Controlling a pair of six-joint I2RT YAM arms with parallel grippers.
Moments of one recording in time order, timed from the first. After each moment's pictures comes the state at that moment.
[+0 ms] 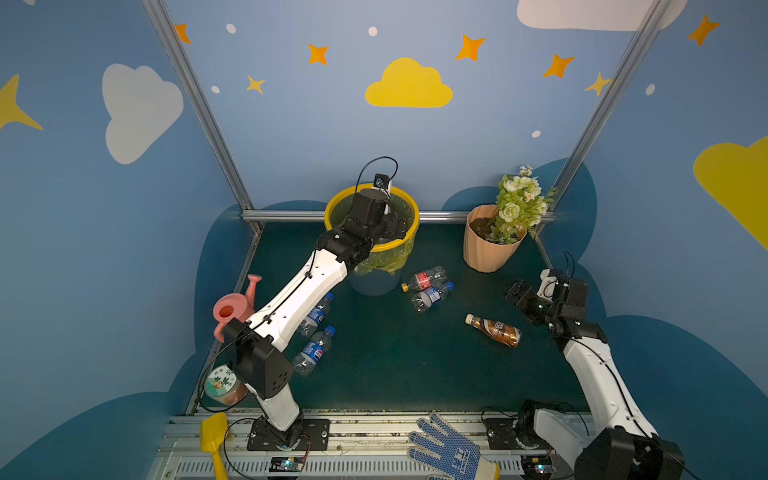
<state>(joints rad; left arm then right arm) -0.57 1.67 1.79 -0.45 -0.25 -0.13 -0.13 1.01 0.72 -0.40 -0.36 0.56</state>
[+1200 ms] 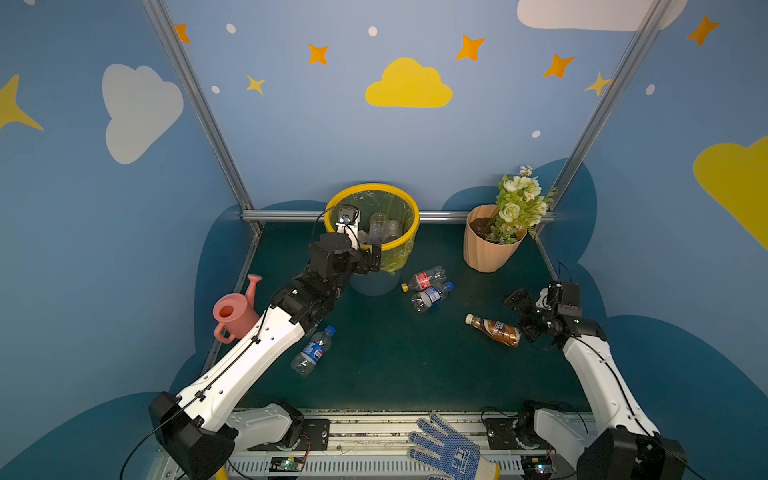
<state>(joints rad) -0.59 1.21 1.25 -0.30 -0.35 -0.14 -0.09 1.02 0.74 -0.64 -0.31 0.86</state>
